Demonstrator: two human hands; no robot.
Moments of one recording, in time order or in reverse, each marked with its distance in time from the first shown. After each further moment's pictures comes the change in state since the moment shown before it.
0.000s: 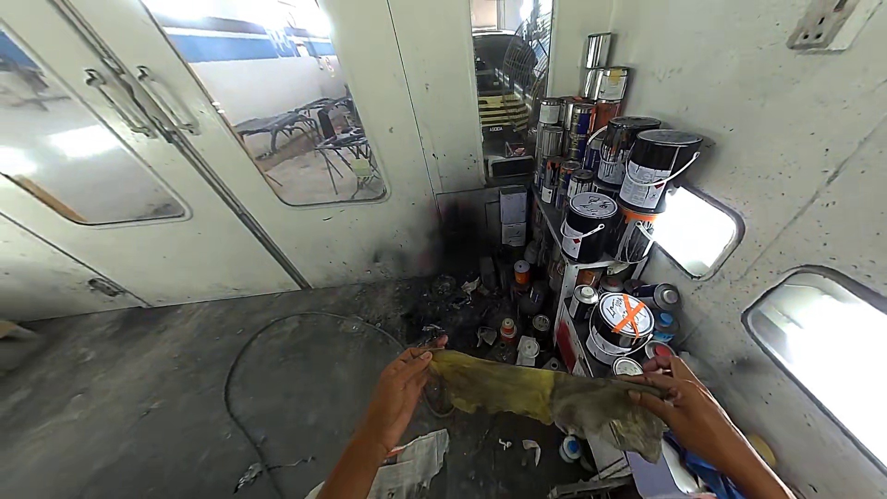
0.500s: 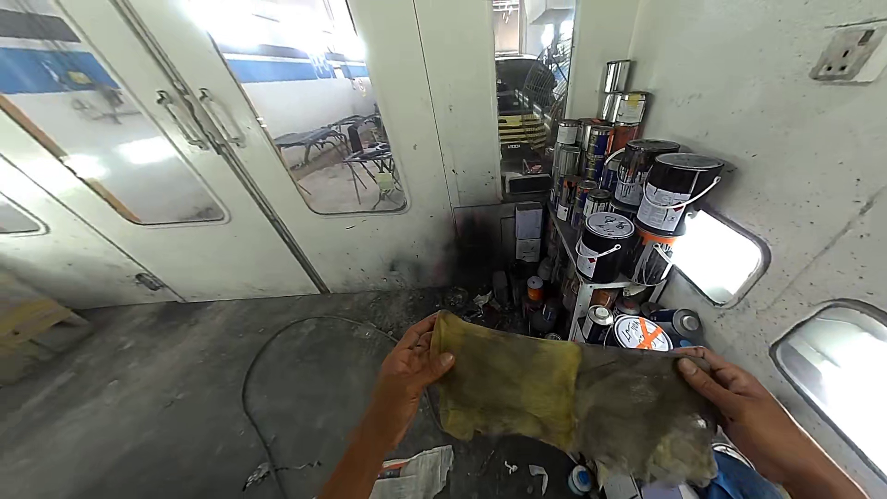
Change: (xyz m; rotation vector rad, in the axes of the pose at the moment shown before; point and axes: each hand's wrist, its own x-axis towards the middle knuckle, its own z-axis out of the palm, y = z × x) left_hand -0.015 0.060 0.031 0.120 -0.115 0.272; right_hand 0.034 -0.039 -0.049 0.689 0.002 0.003
